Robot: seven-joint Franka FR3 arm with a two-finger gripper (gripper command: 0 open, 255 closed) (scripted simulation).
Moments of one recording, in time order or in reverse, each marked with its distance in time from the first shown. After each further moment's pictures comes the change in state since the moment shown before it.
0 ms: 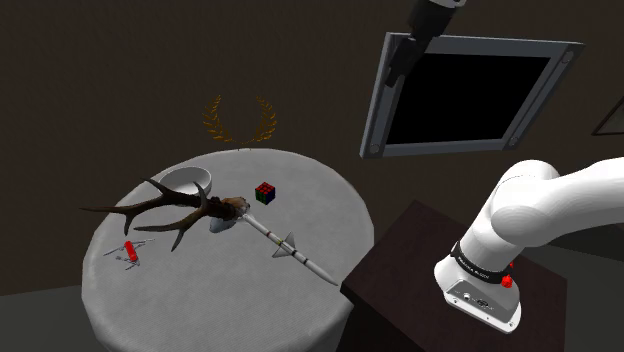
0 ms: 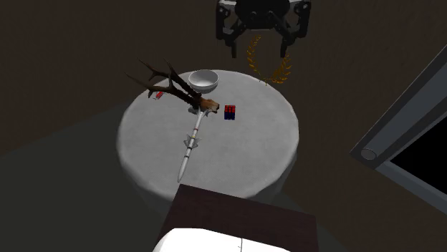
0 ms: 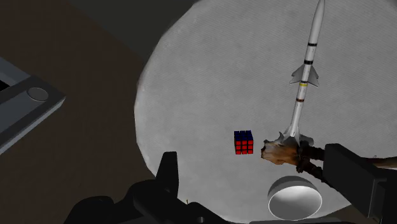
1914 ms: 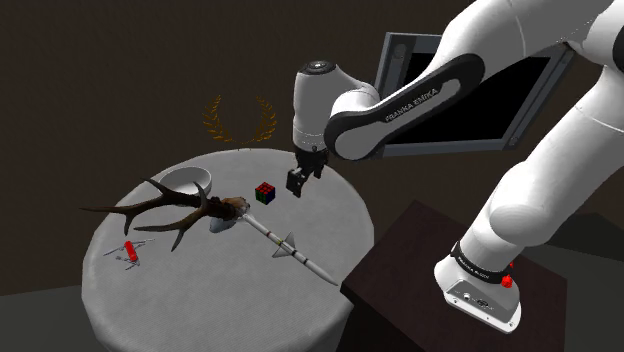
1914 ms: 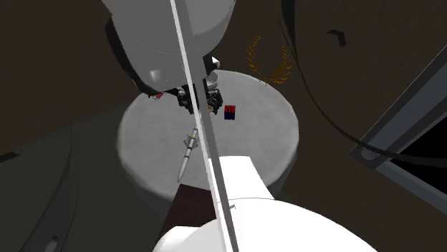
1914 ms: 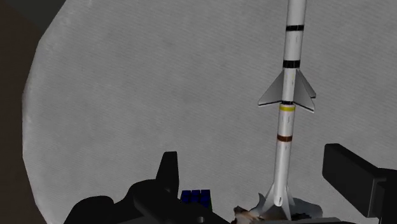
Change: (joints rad) arm -0.024 0.717 0.405 -0.106 -0.119 0.609 0.507
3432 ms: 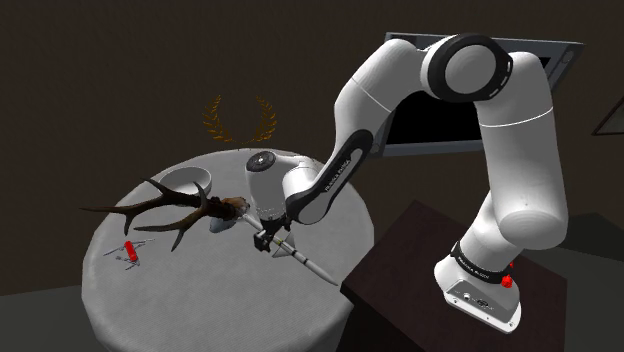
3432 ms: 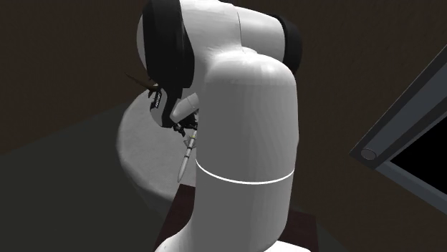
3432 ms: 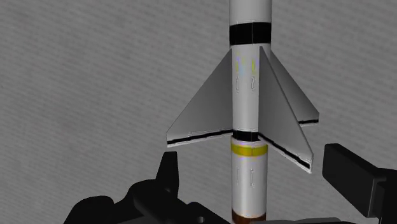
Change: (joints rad) arm 0.177 0.695 -0.094 0.325 -0.437 0.145 0.433
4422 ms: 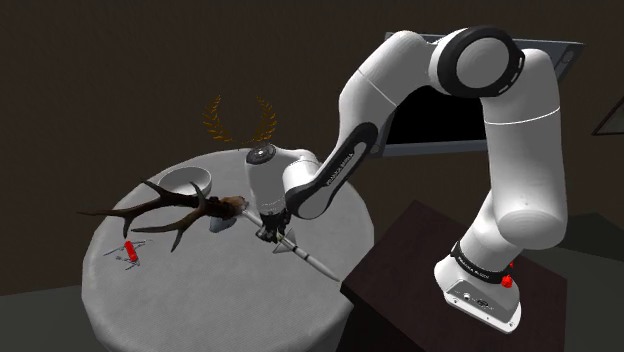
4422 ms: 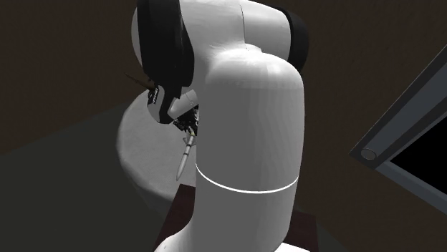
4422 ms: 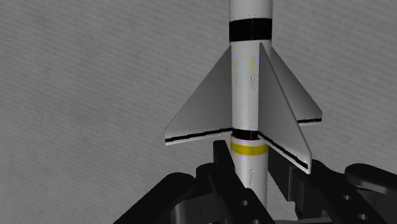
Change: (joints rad) arm -0.018 -0.047 0.023 -0.015 0.030 -0.028 -0.023
